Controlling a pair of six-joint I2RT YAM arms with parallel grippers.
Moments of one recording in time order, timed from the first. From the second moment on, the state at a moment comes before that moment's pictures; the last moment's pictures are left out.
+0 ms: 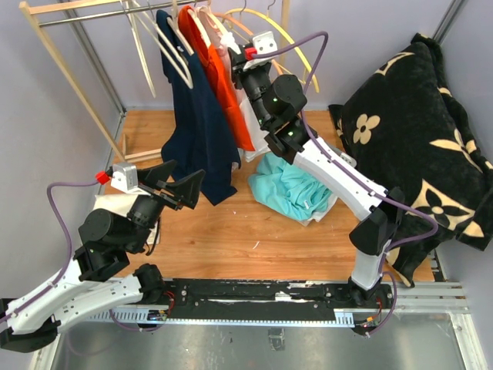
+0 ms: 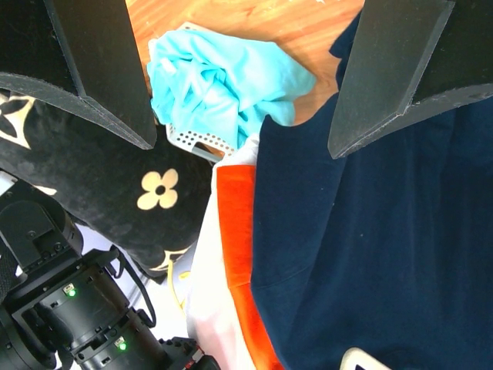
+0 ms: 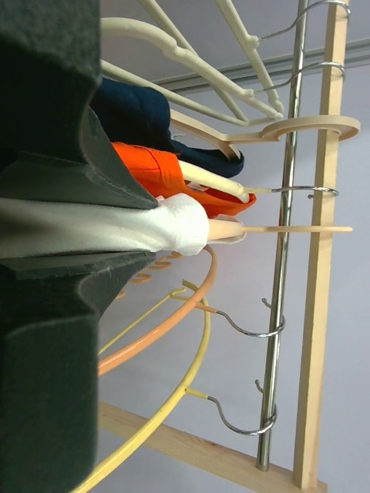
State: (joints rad) left arm -1.01 0.47 0.79 0.02 -0.56 -0.21; right arm 0.81 1.83 1.97 0.34 0.32 -0.23
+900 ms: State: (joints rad) left arm -1.01 0.52 0.84 0.04 -0.56 -0.18; right arm 0.83 1.72 1.78 0.55 0.30 -0.28
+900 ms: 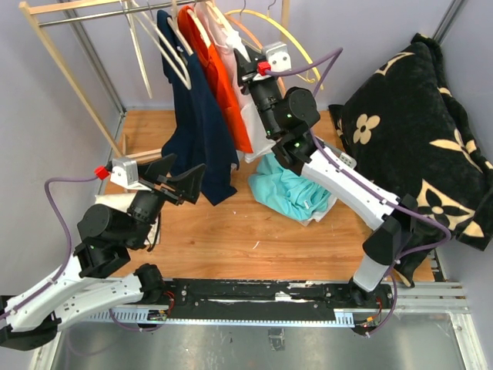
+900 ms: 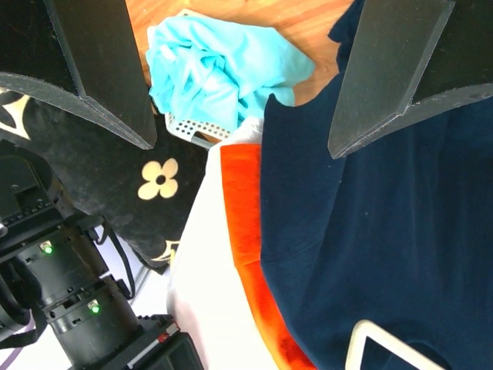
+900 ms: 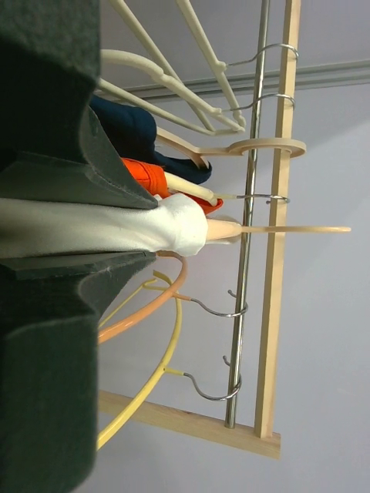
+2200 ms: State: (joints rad) left arm -1.01 0.80 1.03 0.23 -0.54 -0.05; right arm 0.84 1.11 1.18 0.56 0.25 -0.28
